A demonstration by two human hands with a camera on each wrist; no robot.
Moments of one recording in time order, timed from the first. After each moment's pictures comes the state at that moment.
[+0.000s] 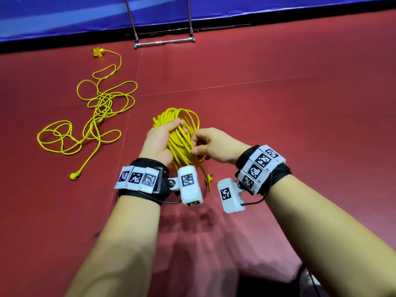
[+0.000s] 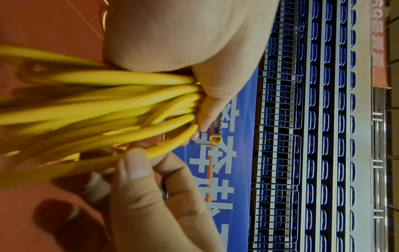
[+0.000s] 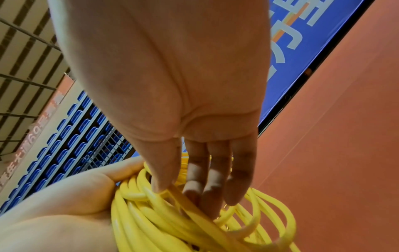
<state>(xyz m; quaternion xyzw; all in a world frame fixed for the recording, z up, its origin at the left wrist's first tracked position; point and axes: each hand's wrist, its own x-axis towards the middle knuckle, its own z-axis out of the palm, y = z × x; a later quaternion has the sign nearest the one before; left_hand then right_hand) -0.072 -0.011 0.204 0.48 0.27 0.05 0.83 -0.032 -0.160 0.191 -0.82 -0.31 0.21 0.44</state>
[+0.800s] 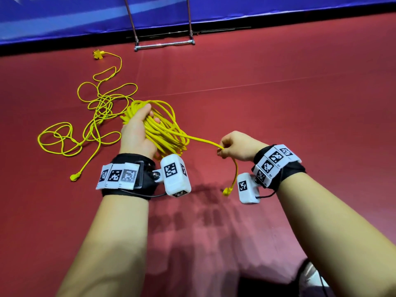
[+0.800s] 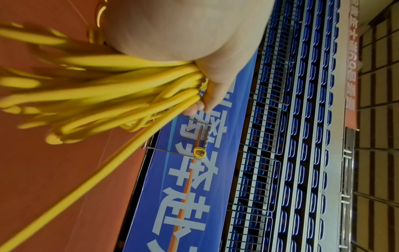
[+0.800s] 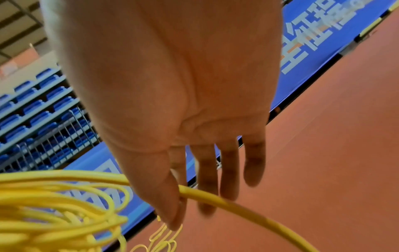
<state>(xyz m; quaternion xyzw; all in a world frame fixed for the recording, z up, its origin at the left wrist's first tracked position) -0.074 0.023 0.228 0.33 0.27 0.18 0.89 0.008 -0.212 0.165 -0.90 -0.25 0.19 0.28</state>
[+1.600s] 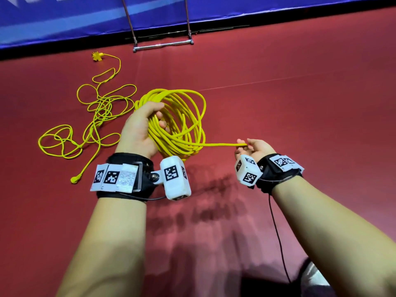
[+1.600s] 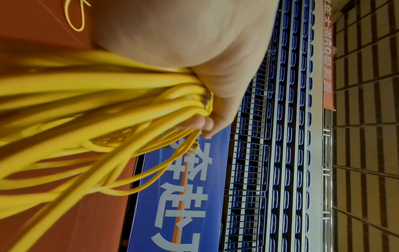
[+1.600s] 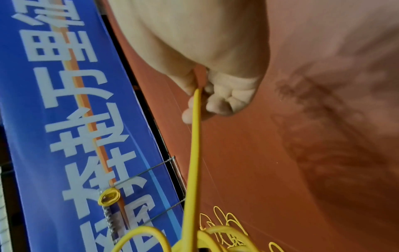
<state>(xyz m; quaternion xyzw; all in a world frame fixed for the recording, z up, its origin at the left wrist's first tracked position) -0.075 0.009 0.248 0.46 0.22 0.08 0.86 0.019 -0.236 0.125 -0.32 0.33 0.24 0.85</state>
